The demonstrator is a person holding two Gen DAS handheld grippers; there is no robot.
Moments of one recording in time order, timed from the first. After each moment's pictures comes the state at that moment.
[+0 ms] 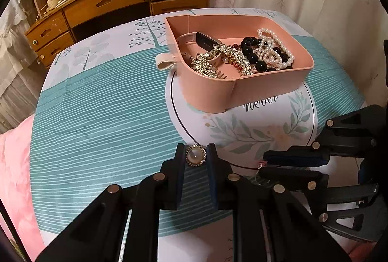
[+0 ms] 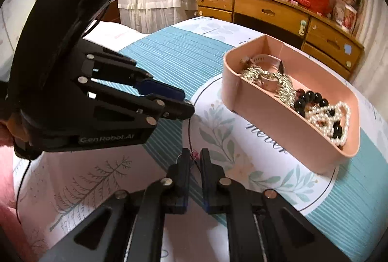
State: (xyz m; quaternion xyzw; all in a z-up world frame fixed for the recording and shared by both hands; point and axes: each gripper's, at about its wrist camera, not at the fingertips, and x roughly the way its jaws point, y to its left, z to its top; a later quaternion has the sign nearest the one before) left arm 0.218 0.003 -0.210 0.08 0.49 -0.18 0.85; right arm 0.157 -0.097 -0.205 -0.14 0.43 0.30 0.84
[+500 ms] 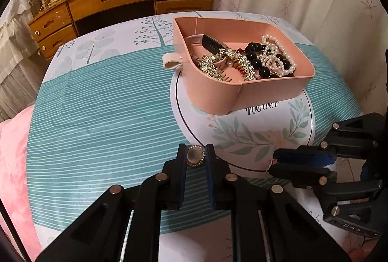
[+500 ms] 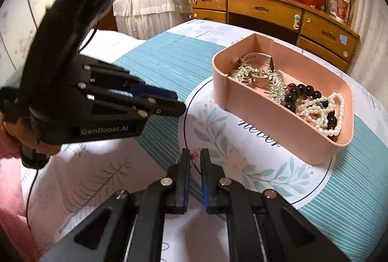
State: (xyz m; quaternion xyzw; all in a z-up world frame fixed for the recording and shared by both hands) left arm 0.220 0.010 -0.209 0.05 0.49 -0.18 0.85; right arm 0.158 -0.106 -0.198 -0.10 0.44 0.30 0.84
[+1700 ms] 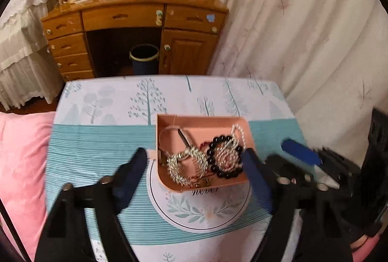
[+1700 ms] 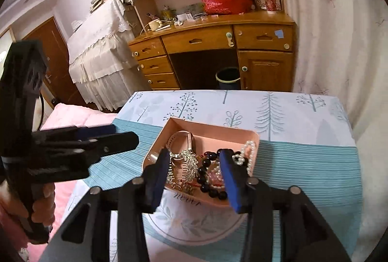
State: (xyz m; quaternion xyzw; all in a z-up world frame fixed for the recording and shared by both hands) left arm 0.269 -0.026 -0.062 -0.05 0.47 -0.14 0.87; right arm 0.218 -0.197 -0.082 0.05 0.40 0.17 0.90
